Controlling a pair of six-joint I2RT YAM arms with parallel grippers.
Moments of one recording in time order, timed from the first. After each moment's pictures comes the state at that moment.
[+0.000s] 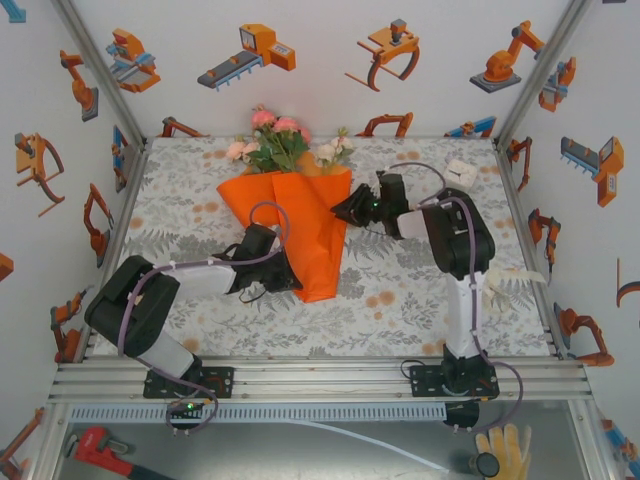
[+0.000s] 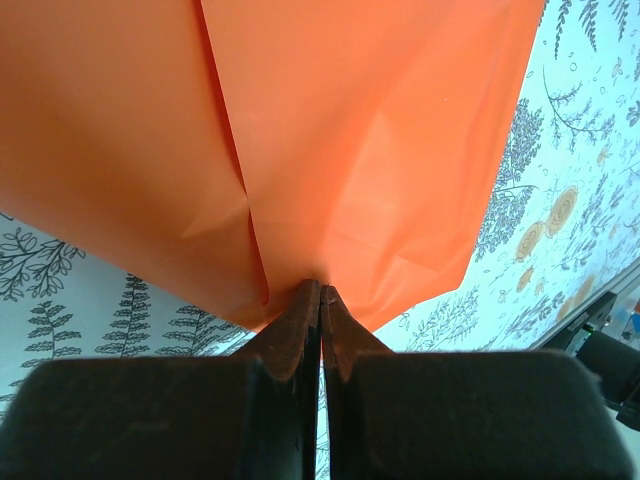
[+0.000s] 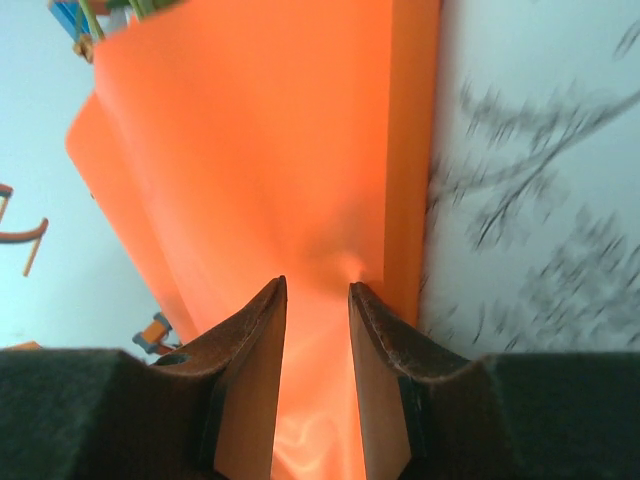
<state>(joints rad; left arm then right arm) -0.66 1.56 0.64 0.05 0.25 -0.78 0.31 2.20 1.18 0.51 -0.55 1.01</state>
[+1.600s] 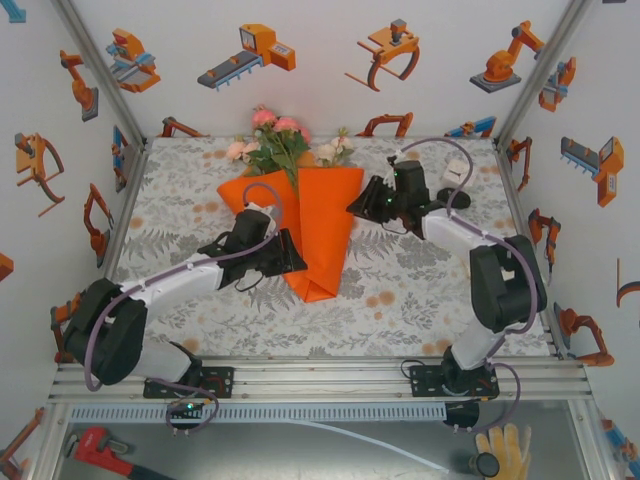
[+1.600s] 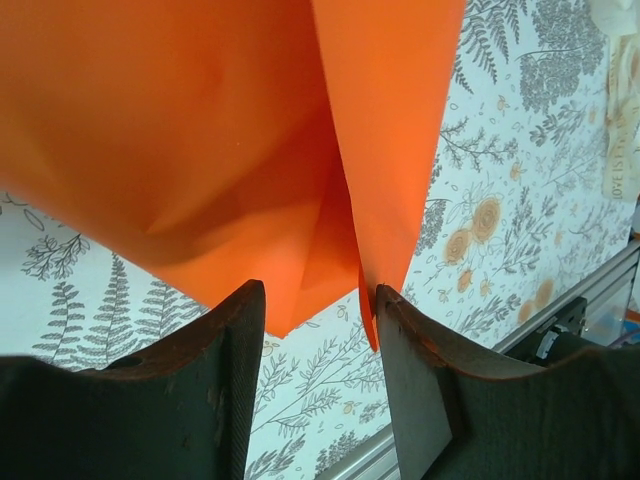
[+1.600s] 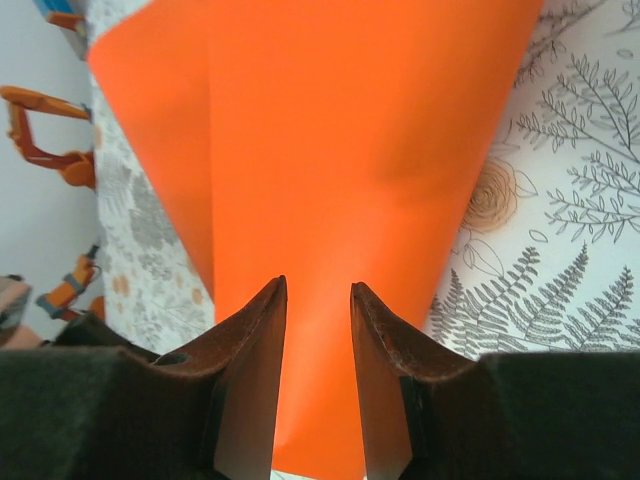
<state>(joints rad) -0.66 1.39 0.74 -0.11 0.20 -0.72 0.36 1.69 1.06 0.01 -0.39 0.68</state>
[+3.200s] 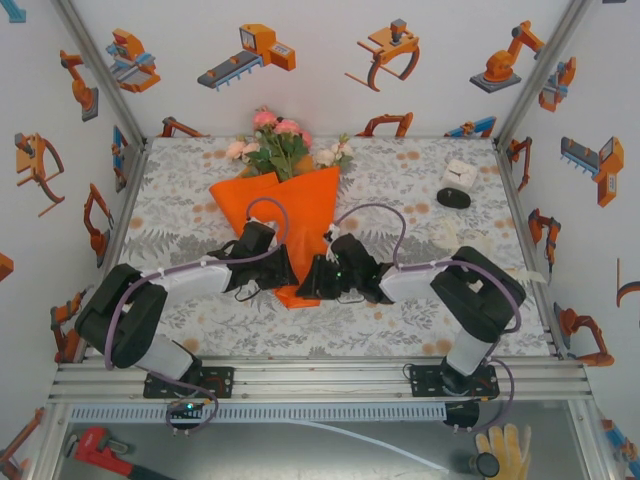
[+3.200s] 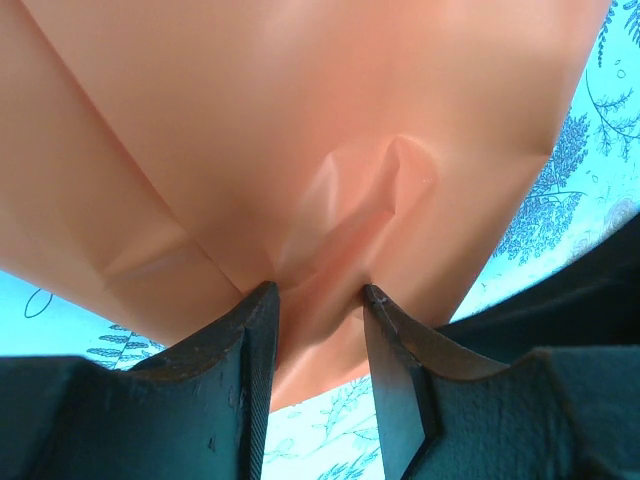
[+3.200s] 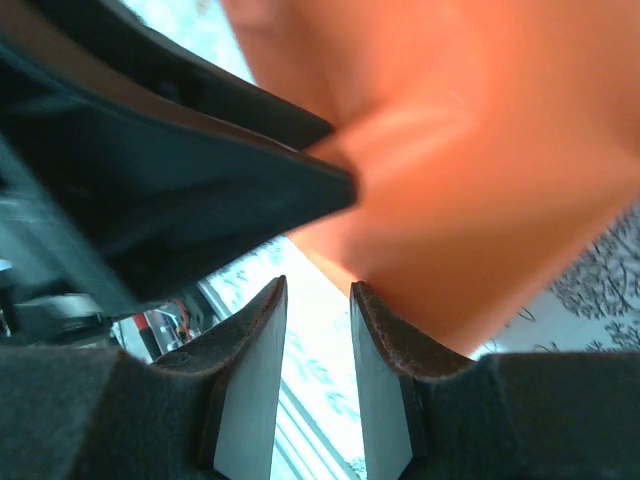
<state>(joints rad) -0.66 1.50 0.67 -0.09 0.13 -0.69 0.85 1.73 0.67 0.39 -0.38 0.96</state>
